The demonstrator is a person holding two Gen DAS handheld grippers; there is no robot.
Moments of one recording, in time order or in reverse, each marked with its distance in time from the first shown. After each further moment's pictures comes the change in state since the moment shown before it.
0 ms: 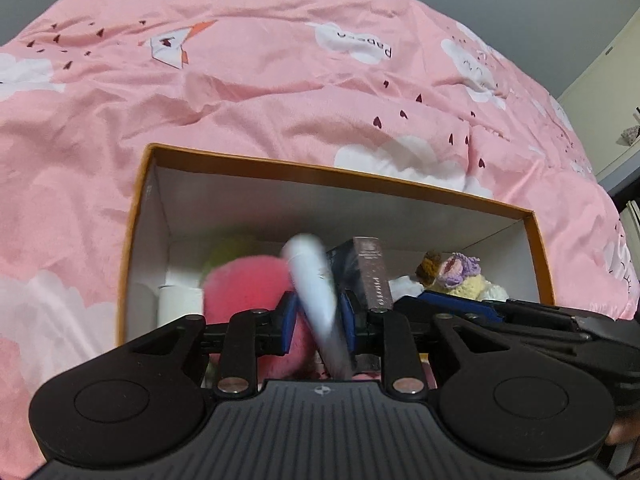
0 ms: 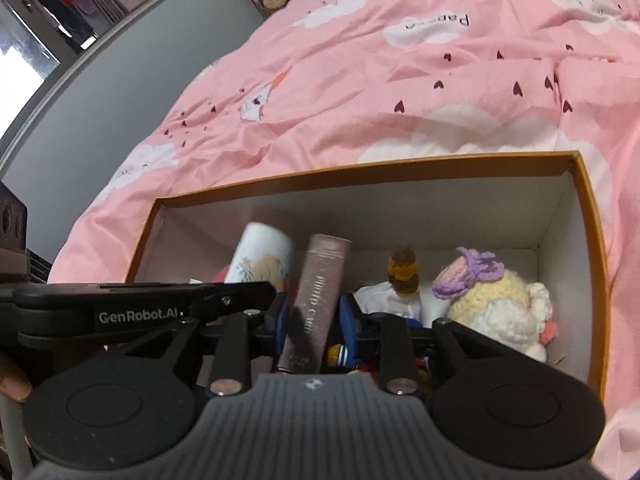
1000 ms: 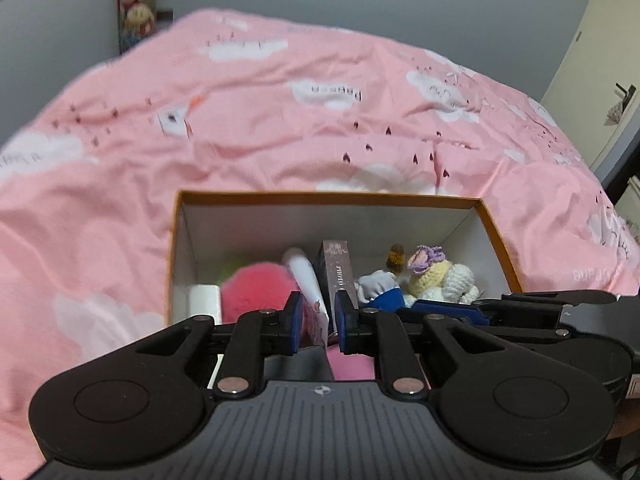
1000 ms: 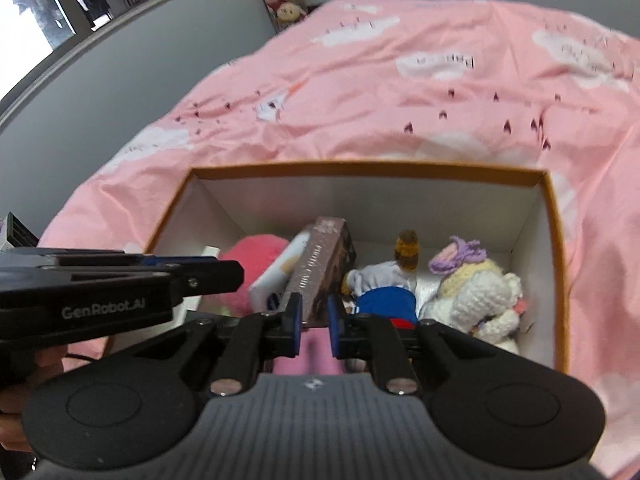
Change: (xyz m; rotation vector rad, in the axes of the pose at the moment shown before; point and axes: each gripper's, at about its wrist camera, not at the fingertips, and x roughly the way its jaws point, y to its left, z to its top) left arm -0.072 -0.035 -0.038 0.161 -0.167 0.084; right arm -0.043 0.041 -0.033 -0.150 -0.068 -0.090
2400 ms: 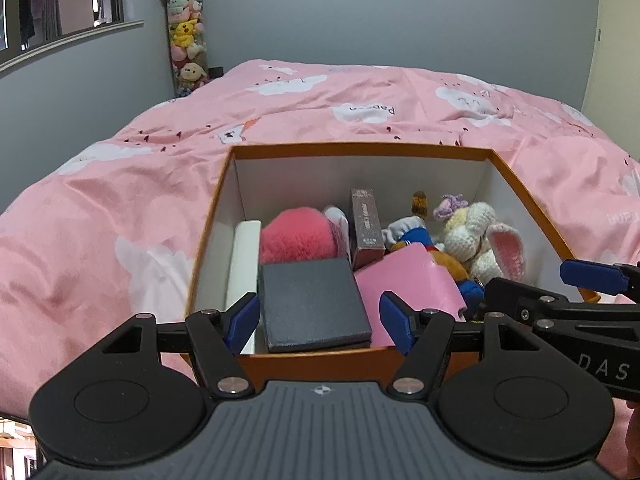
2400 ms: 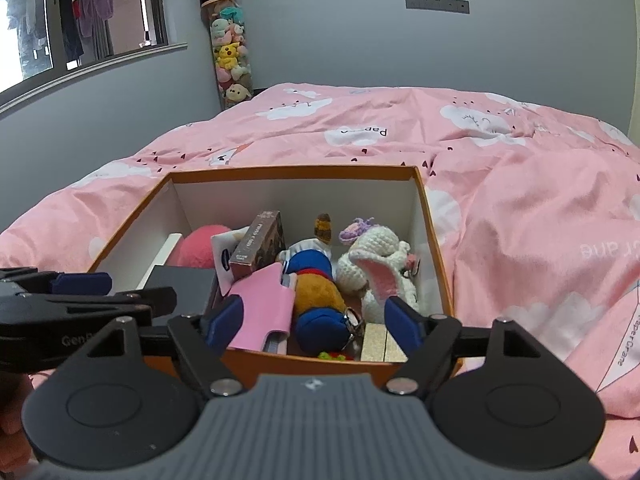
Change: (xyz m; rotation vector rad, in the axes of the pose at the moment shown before) left arm -0.019 -0.034 -0.105 0.042 -0.175 0.217; right arm -0.066 0.011 -0.110 -0.025 -0.290 -0.246
